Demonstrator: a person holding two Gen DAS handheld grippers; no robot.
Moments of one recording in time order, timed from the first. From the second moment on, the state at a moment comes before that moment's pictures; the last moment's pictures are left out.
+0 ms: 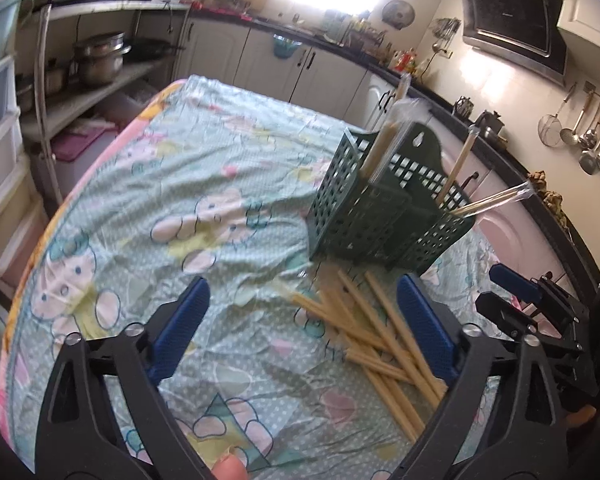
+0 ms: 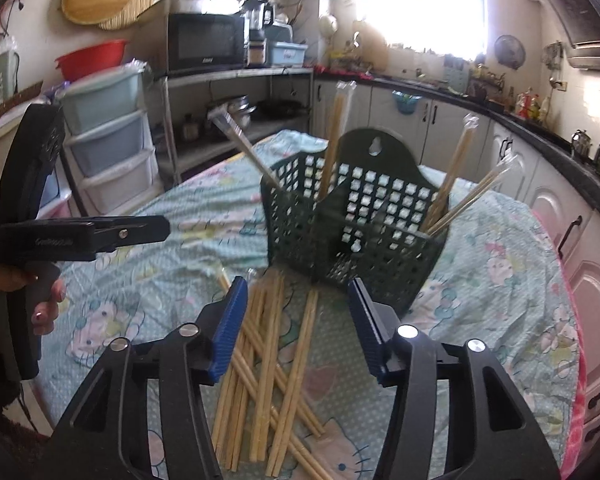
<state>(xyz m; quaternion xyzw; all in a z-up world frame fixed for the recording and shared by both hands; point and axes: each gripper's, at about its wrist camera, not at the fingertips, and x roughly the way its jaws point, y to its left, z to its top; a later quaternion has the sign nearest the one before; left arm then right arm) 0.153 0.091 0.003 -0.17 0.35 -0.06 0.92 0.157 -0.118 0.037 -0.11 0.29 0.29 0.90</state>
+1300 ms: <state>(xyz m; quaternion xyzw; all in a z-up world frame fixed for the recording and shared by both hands) 0.222 0.096 -0.079 -0.30 0.46 -0.10 0.83 0.237 -0.062 -0.039 -0.10 0.43 0.32 0.84</state>
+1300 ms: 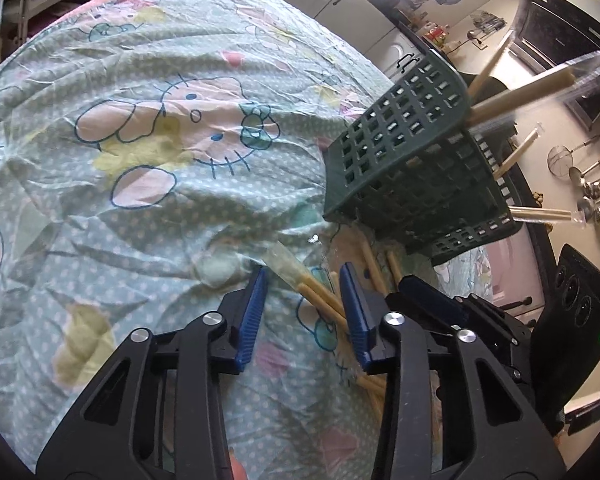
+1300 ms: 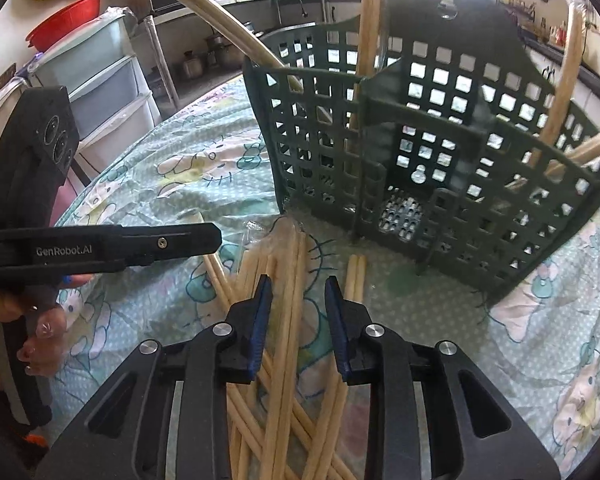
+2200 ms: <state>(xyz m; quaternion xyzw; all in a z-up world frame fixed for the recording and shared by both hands) 0.205 0.101 -0.075 -0.29 0.43 -0.10 0.85 0.253 -0.052 -0.038 -0.06 0.47 0.32 0.82</state>
